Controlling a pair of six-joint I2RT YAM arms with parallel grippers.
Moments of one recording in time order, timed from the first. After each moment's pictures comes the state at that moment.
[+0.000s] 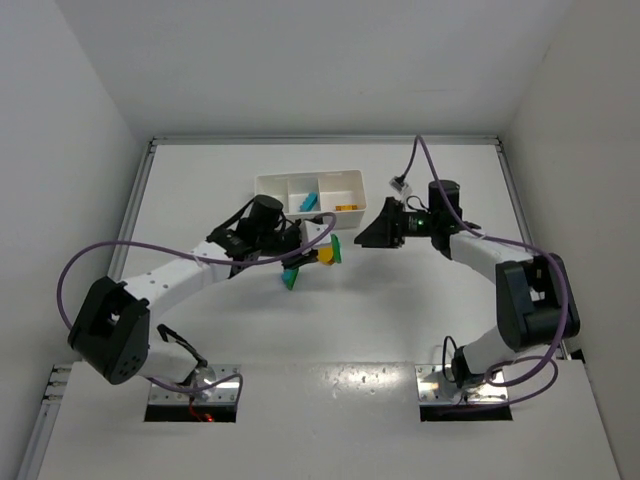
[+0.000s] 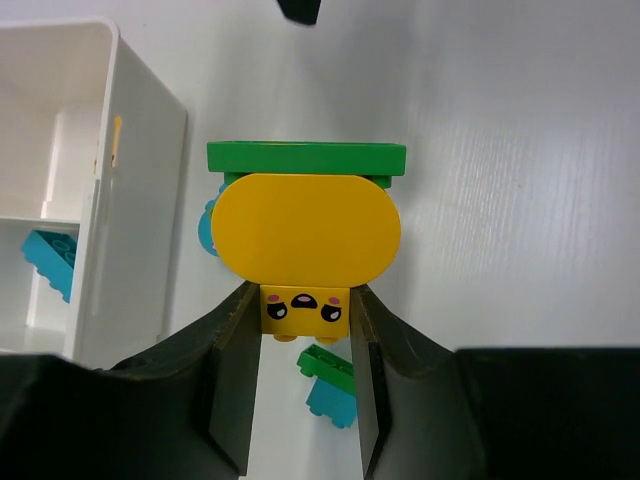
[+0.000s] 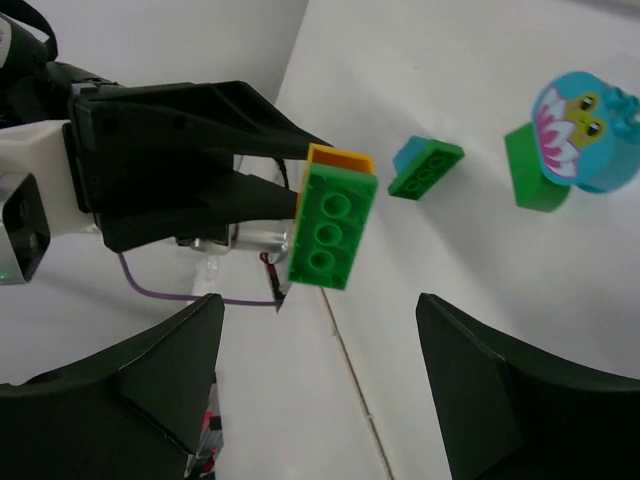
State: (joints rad) left arm -0.59 1.37 0.89 -0.17 0.53 0.64; right arm 0.16 1.54 0.75 0.22 -1.13 0.57
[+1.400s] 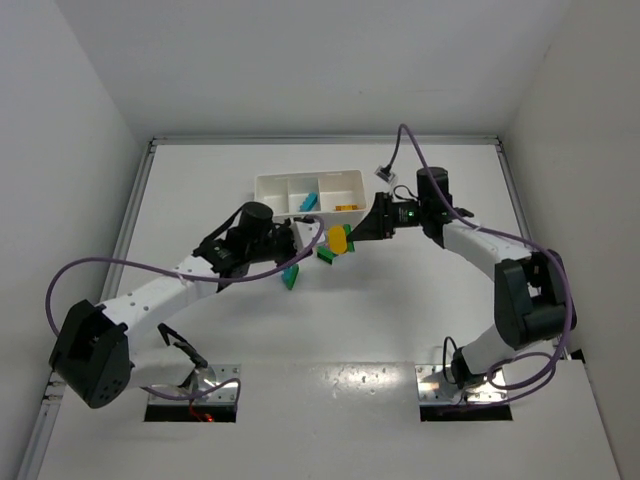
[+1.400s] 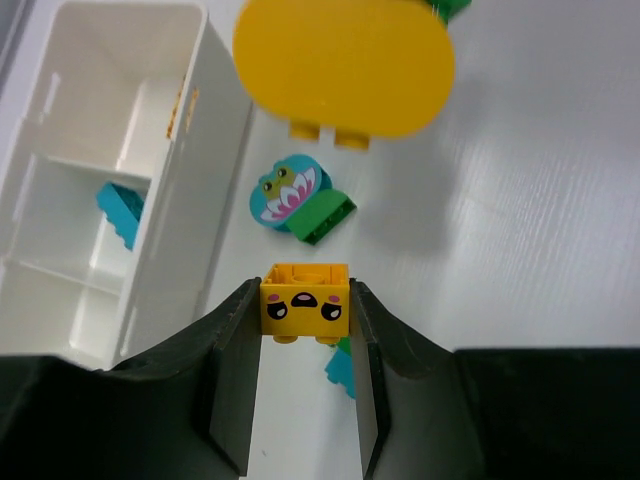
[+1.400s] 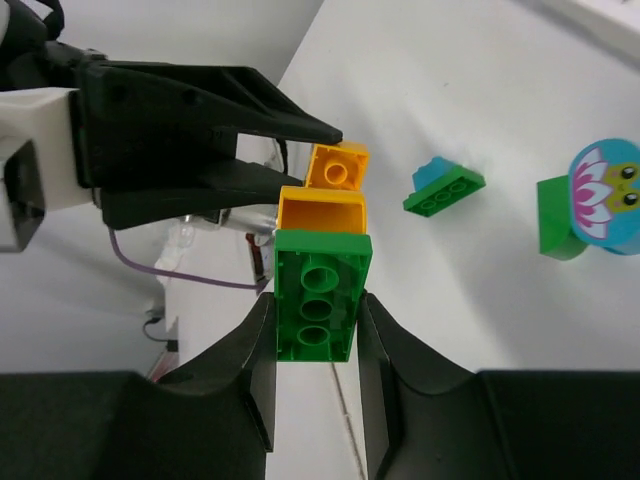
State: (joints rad) left arm -0.61 1.23 0.81 -0.11 0.37 0.57; right arm 0.25 1.58 0.91 0.10 -1.16 0.43
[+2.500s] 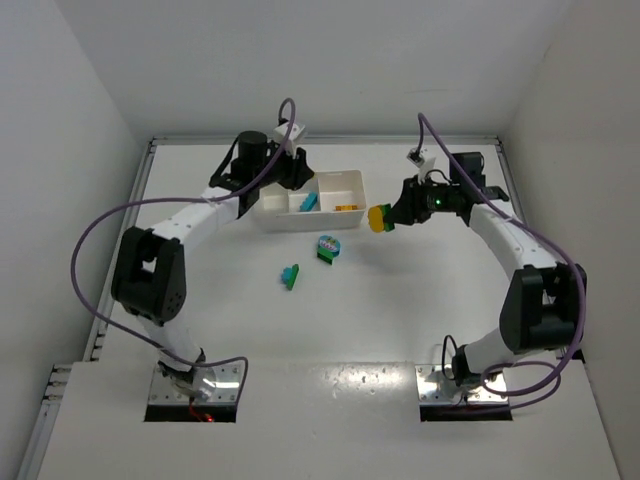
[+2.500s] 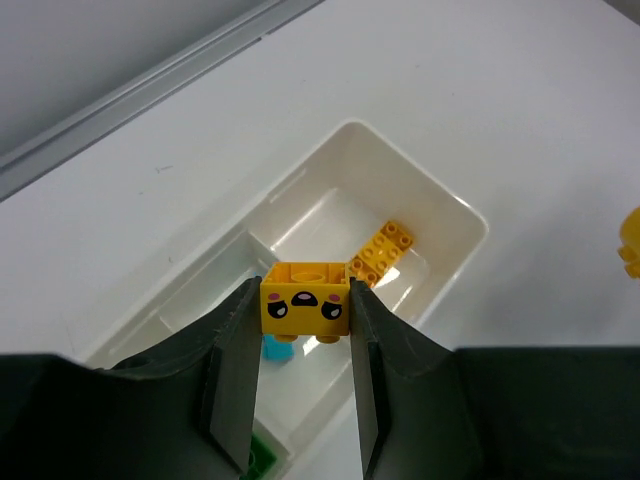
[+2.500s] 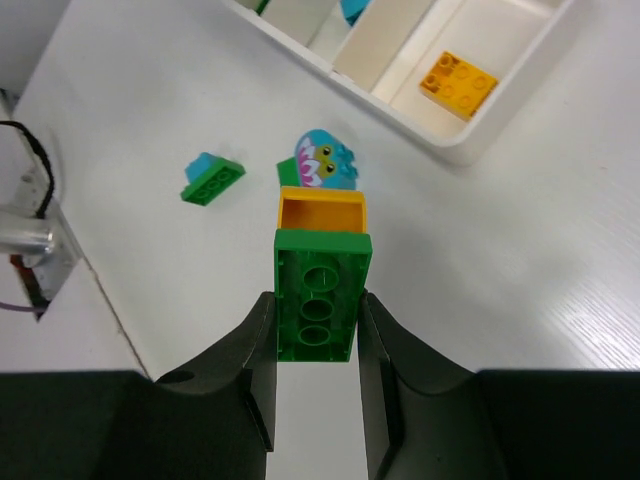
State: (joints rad) left arm -0.36 1.70 1.29 0.09 0.36 0.06; right arm 0.07 1.52 1.10 -0.39 -0.84 -0.13
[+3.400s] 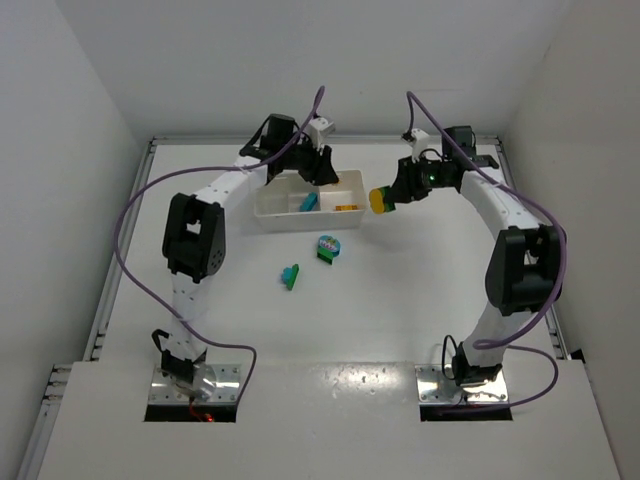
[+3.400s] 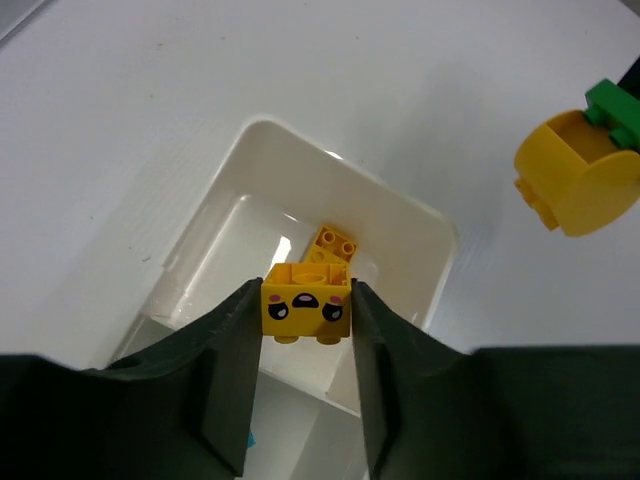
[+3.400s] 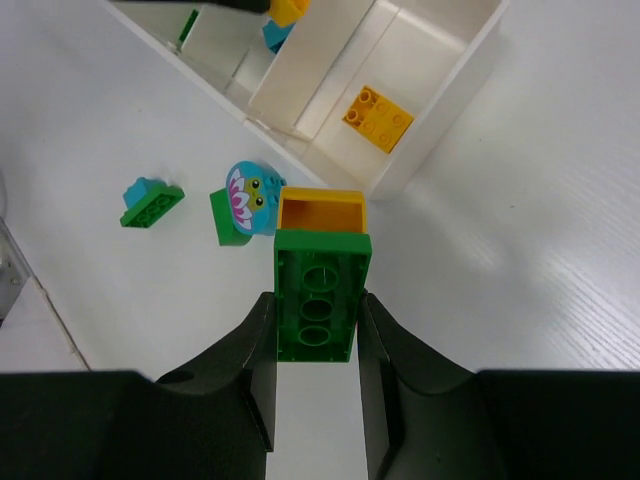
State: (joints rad) left arm -0.36 2.18 1.86 -0.24 0.68 0.10; right arm 0.06 1.78 1.42 -0.56 -0.75 -0.23
